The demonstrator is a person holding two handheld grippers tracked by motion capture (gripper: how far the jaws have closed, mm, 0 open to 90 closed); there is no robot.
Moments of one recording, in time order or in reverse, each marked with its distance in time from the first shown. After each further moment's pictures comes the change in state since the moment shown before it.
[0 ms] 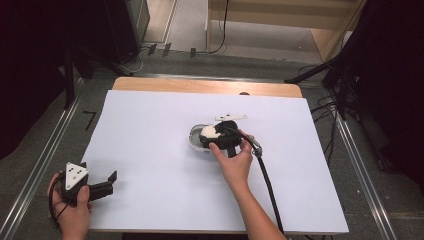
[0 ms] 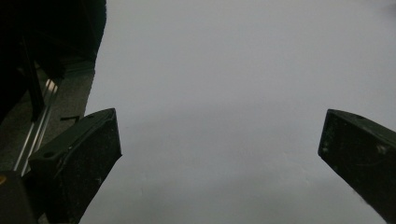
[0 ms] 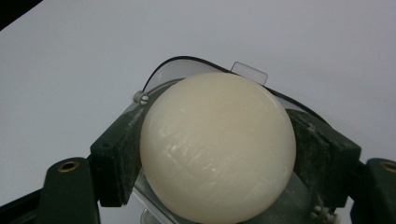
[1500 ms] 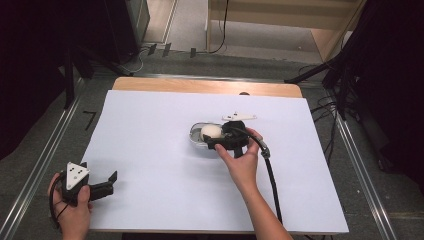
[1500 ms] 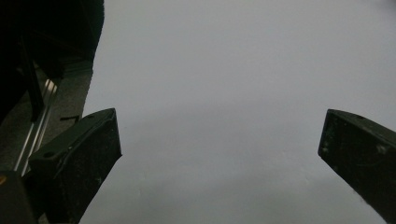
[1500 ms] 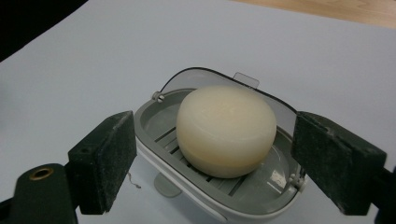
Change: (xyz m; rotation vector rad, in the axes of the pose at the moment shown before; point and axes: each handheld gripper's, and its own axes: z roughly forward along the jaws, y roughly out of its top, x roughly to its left) left arm 0.000 0.000 0.001 0.000 -0.007 0.006; right arm -0.004 0.002 -0.031 -0.064 0.022 -0.026
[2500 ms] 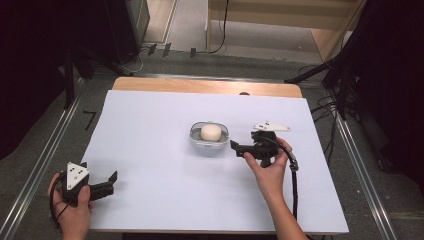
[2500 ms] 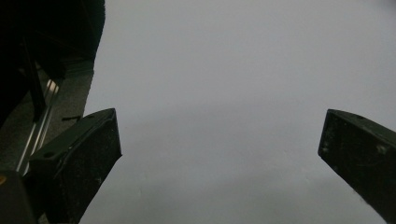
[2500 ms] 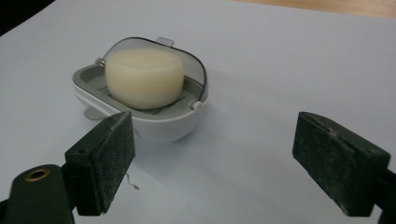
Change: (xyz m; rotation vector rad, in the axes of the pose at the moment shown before) left arm -0.001 0.000 0.000 0.003 0.009 0.007; right arm -0.053 -0.037 -0.051 -0.037 -0.071 0.039
